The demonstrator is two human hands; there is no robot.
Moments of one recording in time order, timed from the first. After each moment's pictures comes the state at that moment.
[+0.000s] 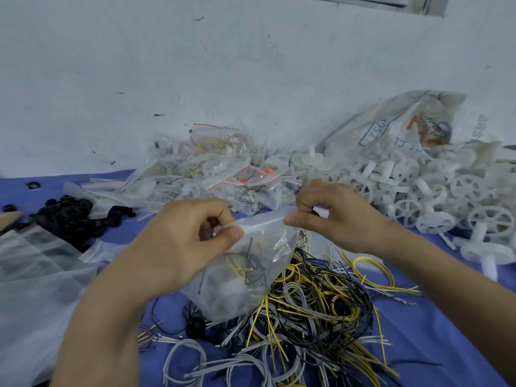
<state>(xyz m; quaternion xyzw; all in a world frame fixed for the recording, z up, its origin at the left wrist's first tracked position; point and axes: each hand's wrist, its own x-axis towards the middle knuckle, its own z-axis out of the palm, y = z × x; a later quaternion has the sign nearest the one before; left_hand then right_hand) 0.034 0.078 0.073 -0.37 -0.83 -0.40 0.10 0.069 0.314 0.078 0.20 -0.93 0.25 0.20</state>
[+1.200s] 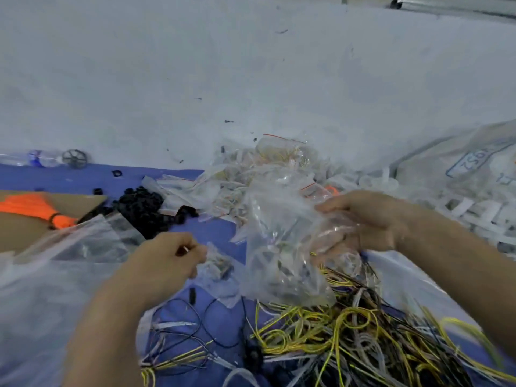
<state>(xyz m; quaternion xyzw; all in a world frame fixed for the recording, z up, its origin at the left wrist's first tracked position) -0.011 -0.012 0.035 -0.06 -0.91 -0.41 0.00 -0.028 0.265 0.099 -0.08 -0.67 0.71 -0.21</state>
